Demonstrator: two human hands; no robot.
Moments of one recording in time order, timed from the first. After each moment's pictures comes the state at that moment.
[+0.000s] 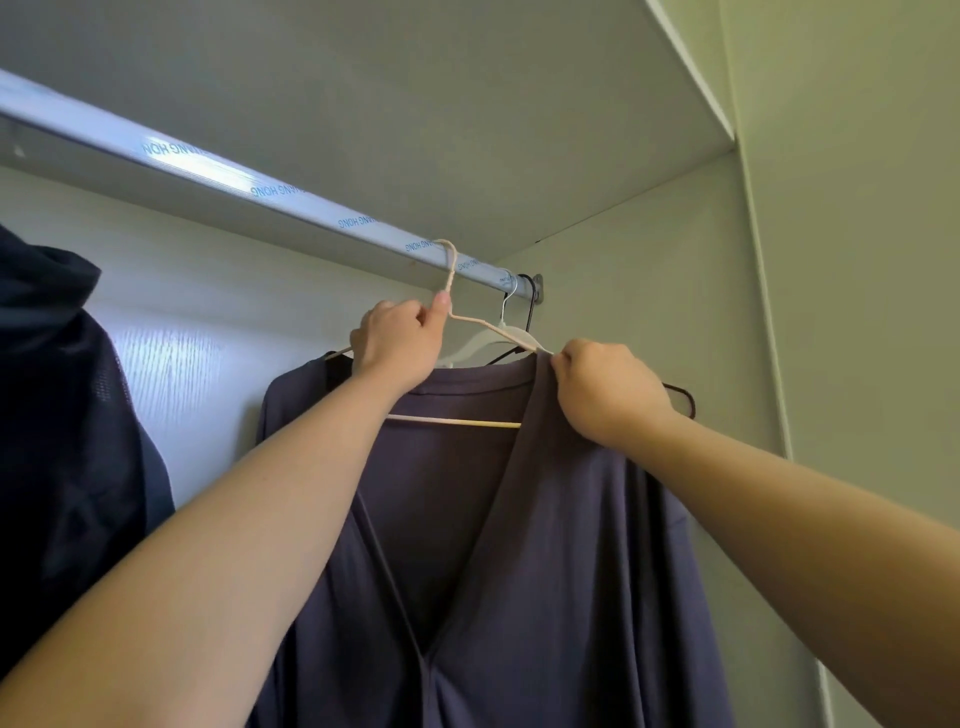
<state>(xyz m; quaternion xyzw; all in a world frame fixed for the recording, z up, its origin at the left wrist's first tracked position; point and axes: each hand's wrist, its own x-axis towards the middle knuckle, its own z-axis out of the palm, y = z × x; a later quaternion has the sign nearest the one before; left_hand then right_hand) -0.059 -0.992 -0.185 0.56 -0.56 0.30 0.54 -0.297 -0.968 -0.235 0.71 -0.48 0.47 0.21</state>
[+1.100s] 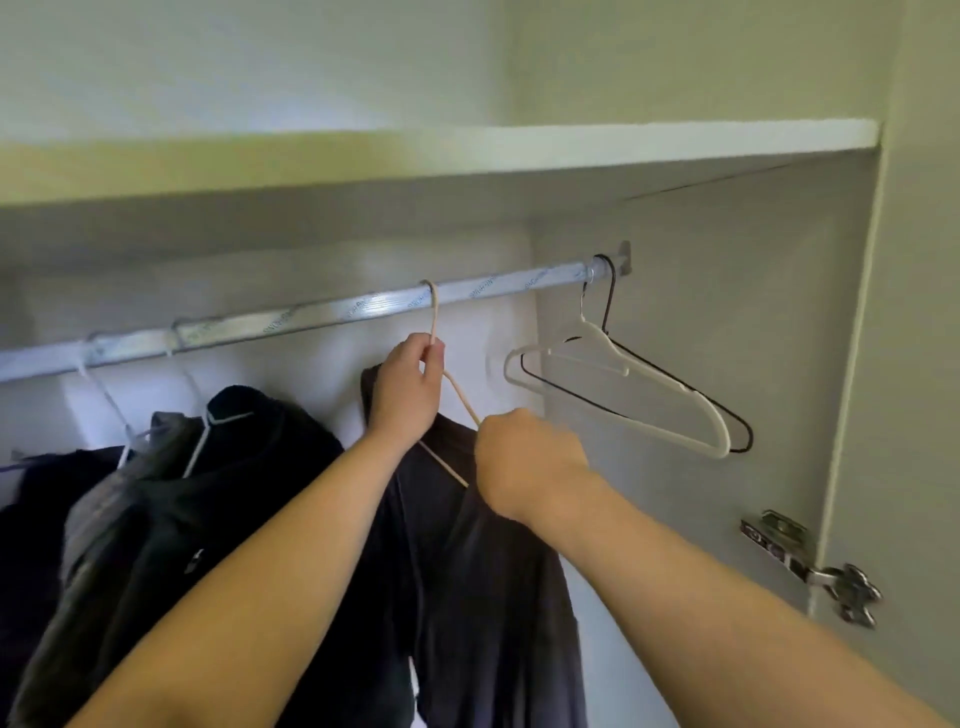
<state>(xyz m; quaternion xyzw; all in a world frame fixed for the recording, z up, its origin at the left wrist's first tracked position) -0.047 -0.872 -0.163 0.66 -0.51 0.13 0.53 -0.252 -0.826 -0.149 0.91 -0.38 0.13 -0.01</state>
